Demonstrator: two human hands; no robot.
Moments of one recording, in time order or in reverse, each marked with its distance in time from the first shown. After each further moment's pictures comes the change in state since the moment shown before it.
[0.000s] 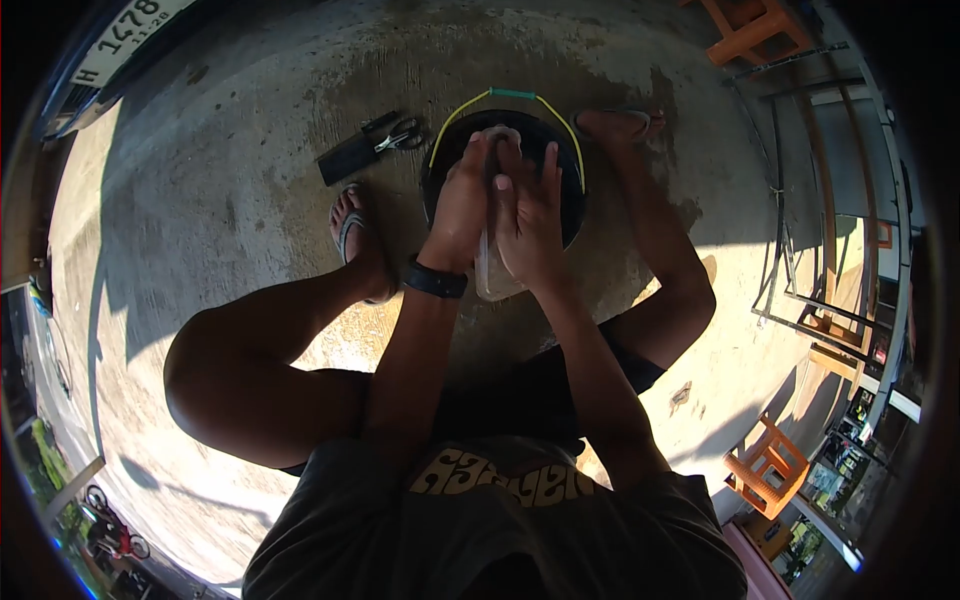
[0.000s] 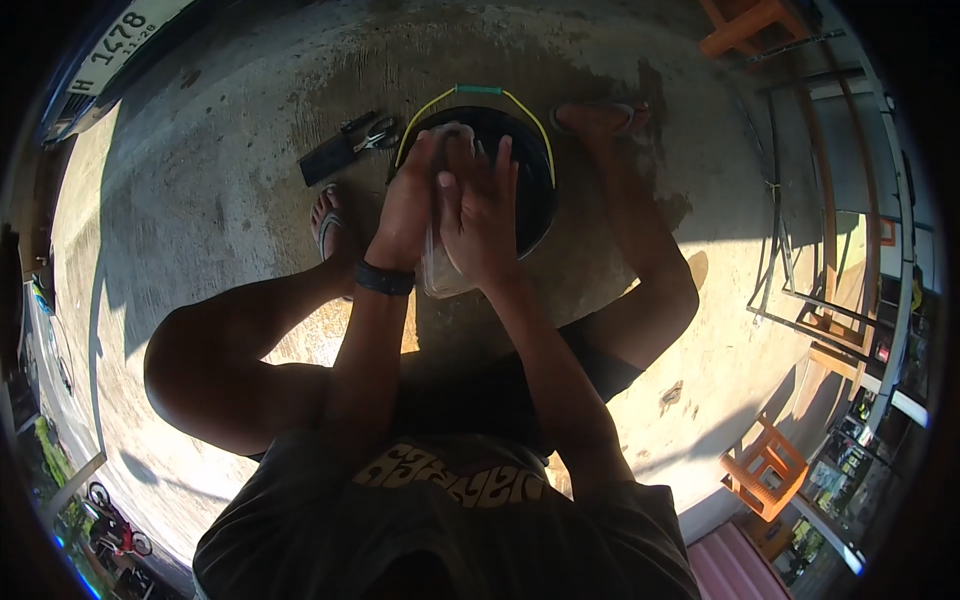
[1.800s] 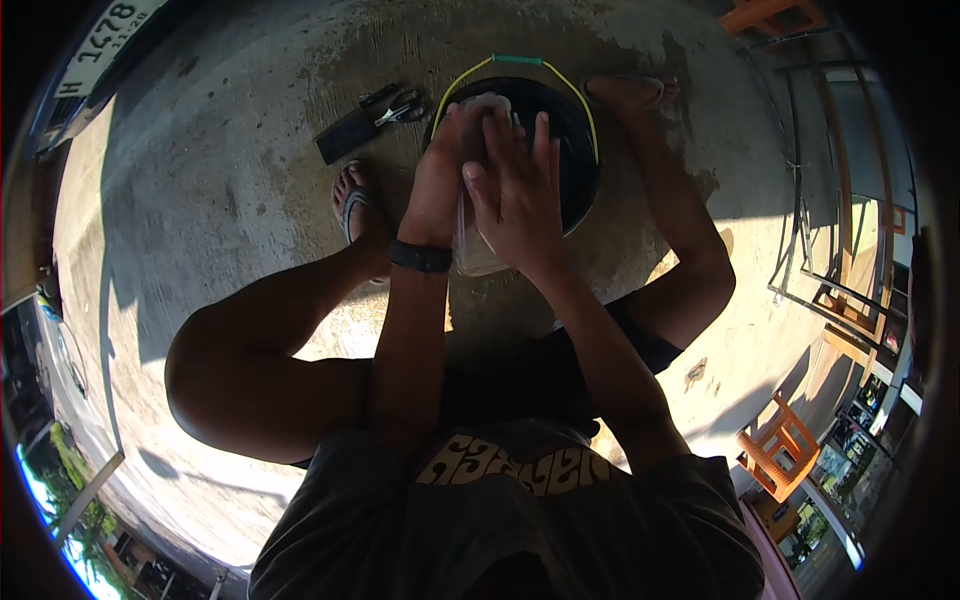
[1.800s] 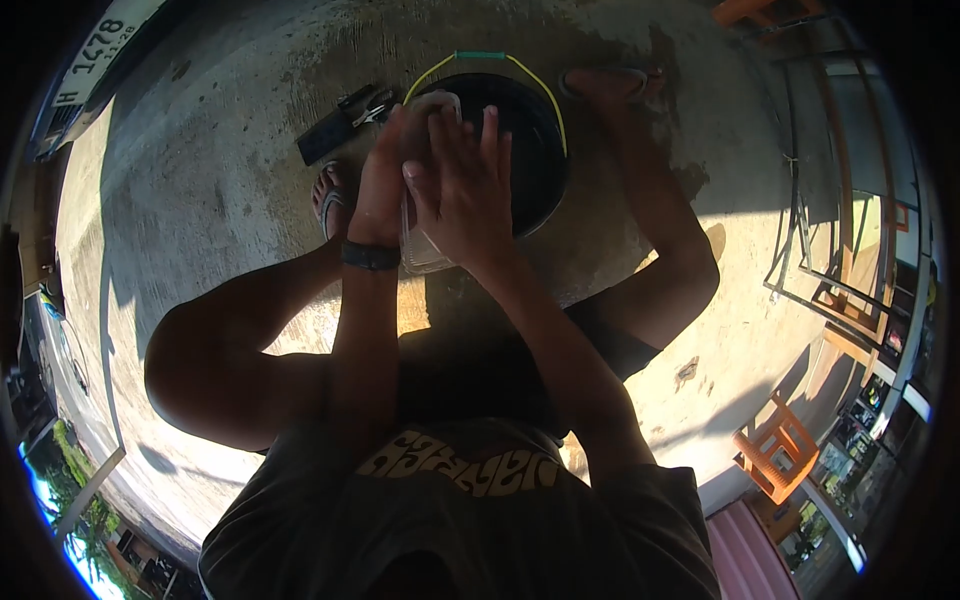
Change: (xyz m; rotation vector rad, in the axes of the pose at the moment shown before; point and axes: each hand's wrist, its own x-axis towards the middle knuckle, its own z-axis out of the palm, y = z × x) left_hand 0.007 0.002 -0.025 -0.289 -0.146 -0.137; right_hand -0.001 -0.009 0.015 -0.143 -0.003 -0.052
